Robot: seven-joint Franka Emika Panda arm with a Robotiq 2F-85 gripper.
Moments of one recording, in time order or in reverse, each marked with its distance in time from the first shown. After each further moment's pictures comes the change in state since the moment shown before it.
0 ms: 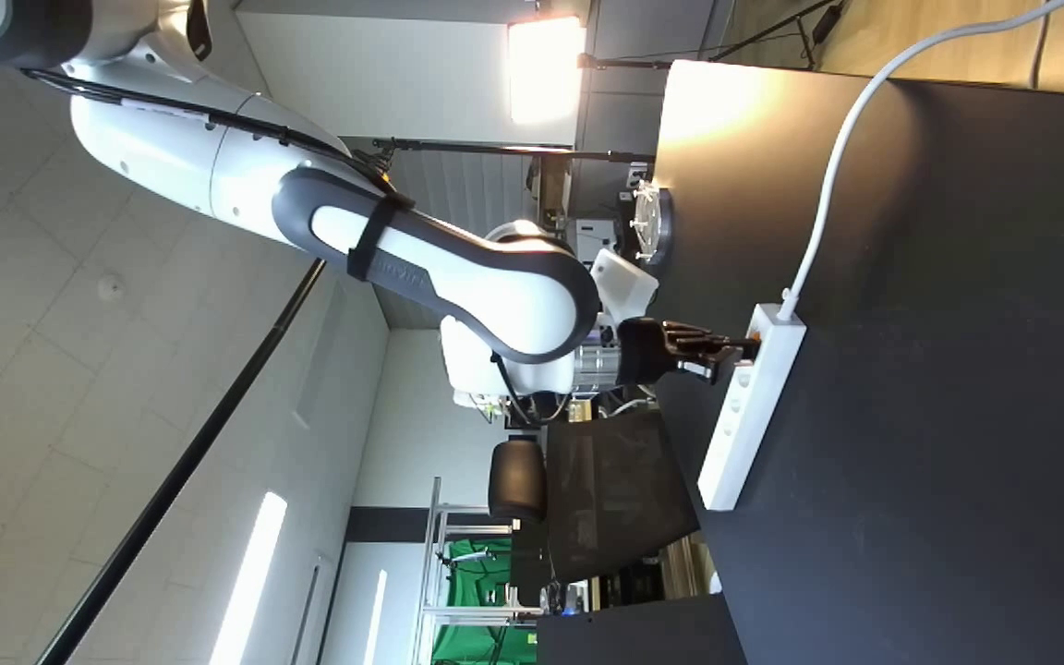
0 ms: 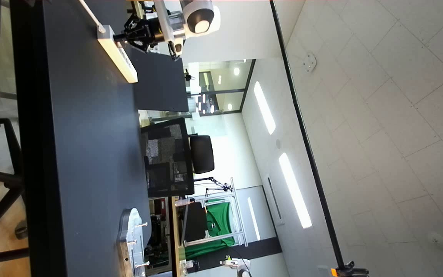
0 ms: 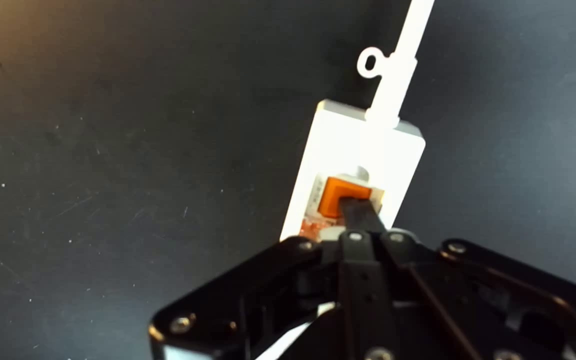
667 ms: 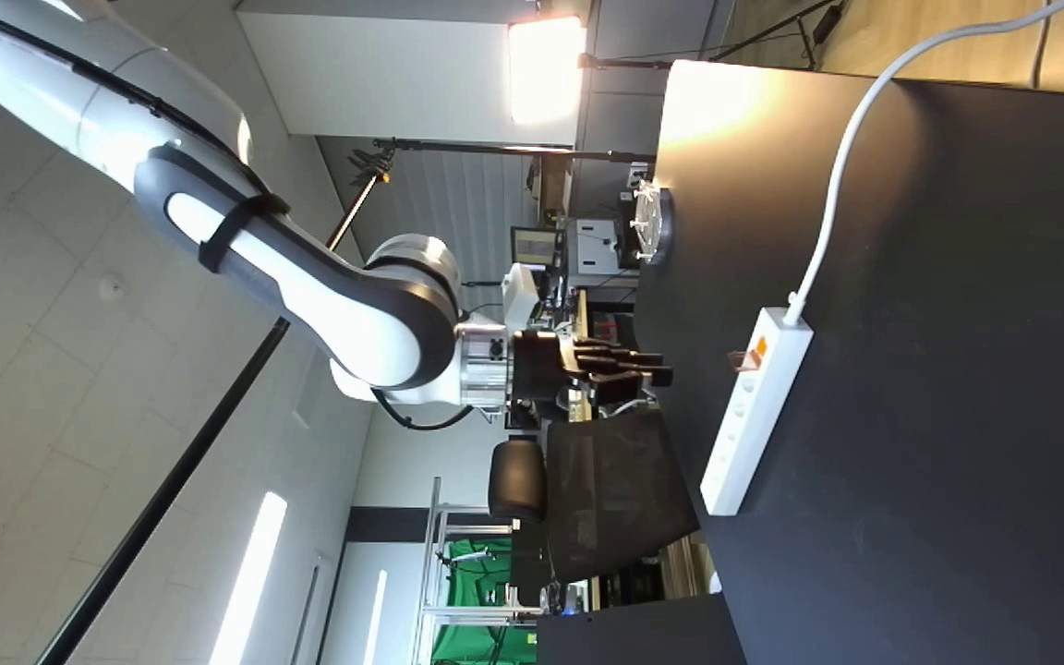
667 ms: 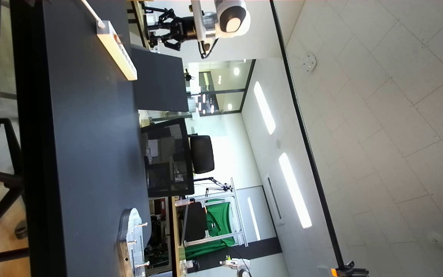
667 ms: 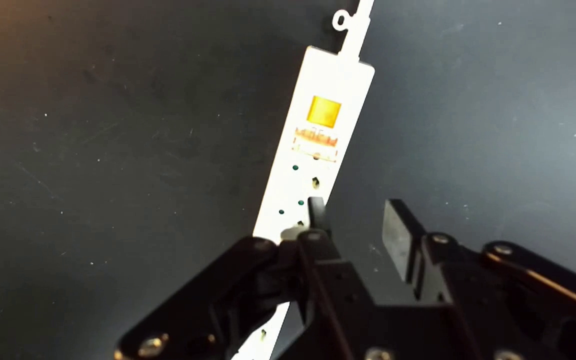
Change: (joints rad) arm -0.088 -0.218 0.118 0.006 0.130 -0.224 -0.148
